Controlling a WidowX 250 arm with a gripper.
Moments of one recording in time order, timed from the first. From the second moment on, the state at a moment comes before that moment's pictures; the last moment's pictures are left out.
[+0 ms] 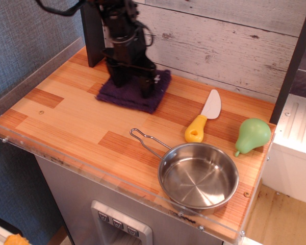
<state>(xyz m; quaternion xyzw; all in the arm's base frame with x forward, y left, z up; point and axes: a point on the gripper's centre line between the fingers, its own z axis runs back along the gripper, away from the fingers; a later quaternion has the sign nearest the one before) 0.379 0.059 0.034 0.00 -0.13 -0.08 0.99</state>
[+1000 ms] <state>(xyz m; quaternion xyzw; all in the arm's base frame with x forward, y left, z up) 0.304 0.039 0.120 -0.02 -0.12 -0.02 0.99</state>
